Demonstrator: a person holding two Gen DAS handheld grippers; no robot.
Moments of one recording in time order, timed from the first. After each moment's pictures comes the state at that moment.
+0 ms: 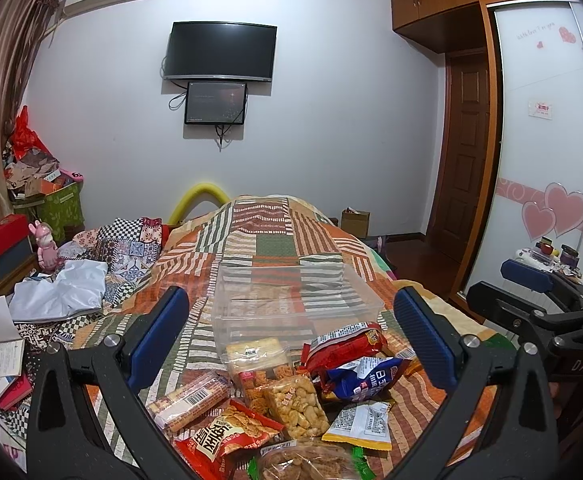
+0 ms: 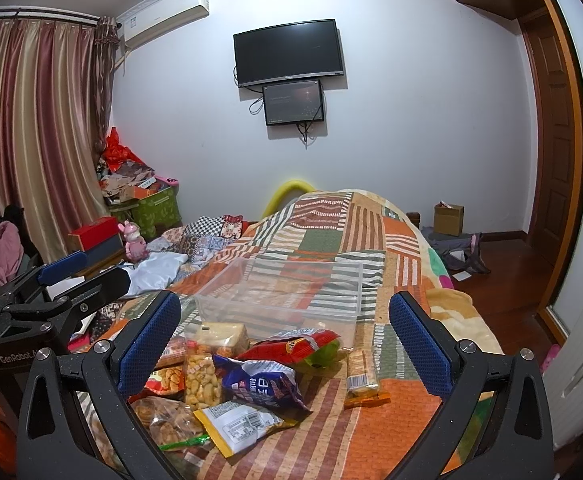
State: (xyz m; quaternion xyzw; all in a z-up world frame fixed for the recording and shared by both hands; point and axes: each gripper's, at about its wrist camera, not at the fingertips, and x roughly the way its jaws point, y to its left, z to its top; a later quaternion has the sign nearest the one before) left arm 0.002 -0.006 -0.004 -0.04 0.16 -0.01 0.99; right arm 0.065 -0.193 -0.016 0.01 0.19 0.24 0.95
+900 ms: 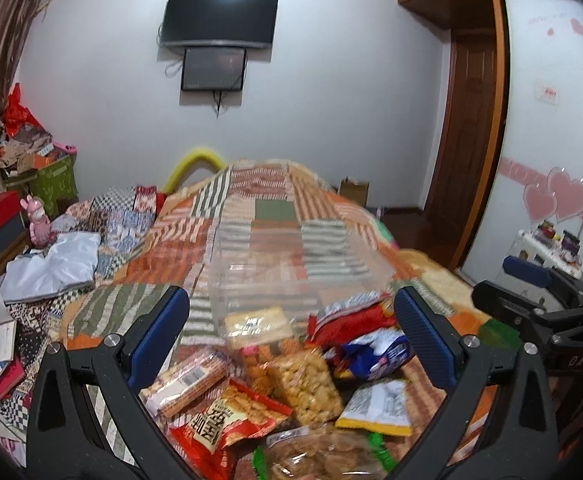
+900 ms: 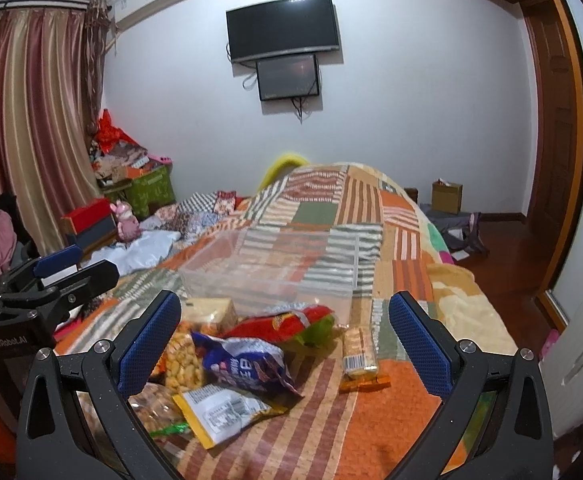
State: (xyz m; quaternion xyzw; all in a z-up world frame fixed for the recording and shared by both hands) left arm 0.031 0.008 -0.041 -0.05 0.23 -0.01 0.97; right arm 0.091 -0.194 -0.047 0.00 0.24 0.24 0.94
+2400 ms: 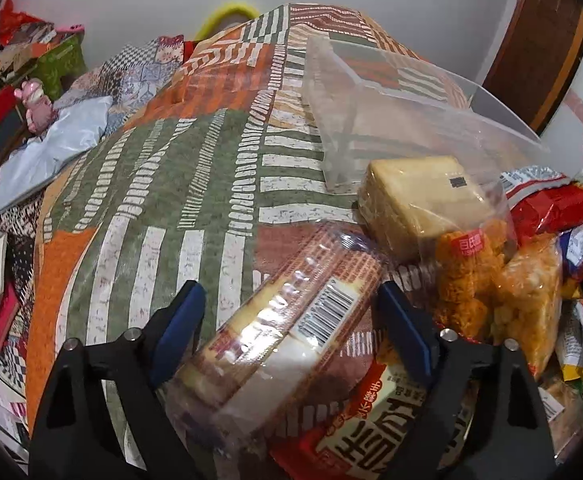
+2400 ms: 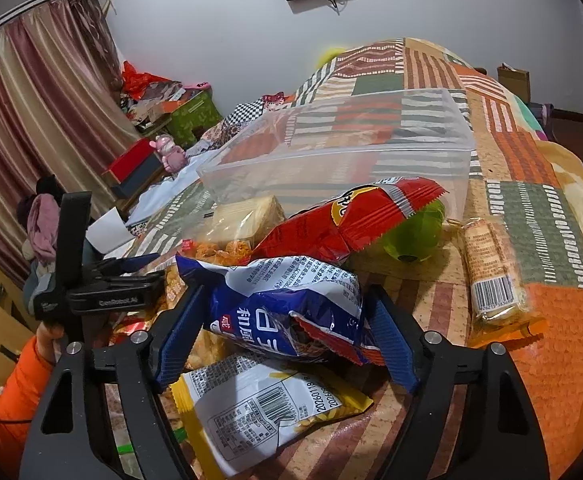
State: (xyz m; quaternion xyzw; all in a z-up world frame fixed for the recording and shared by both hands) left arm 0.123 0.106 -0.187 -0.07 0.47 0.02 0.88; right arm 0.147 -0.148 -0.132 0.06 0.40 0.35 0.84
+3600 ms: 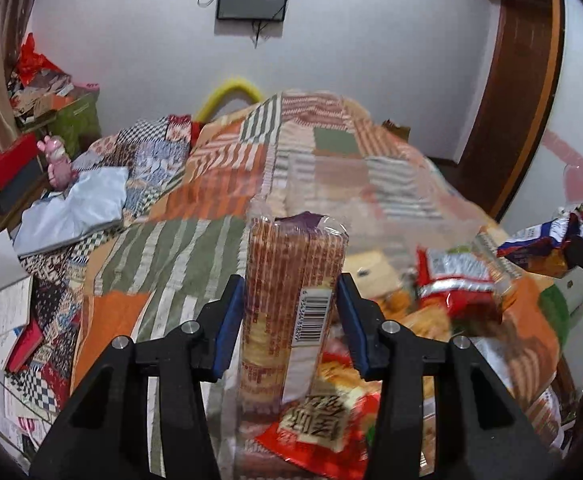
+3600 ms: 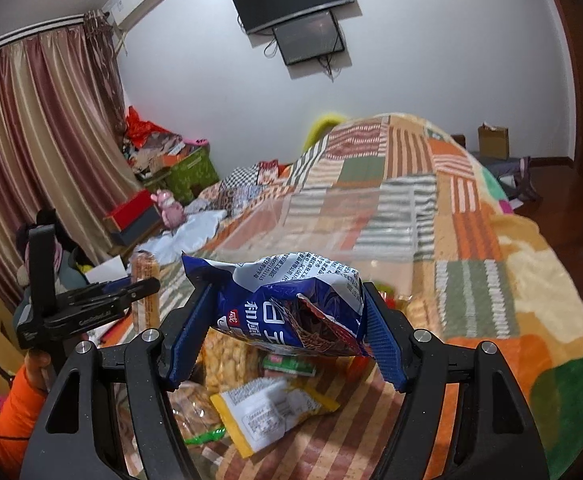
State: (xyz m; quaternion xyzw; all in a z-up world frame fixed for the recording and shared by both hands) left arm 0.072 0.092 -0.085 -0.07 0.34 0.02 0.94; right arm 0.126 -0.187 -0.059 0.07 0.30 0.32 0.90
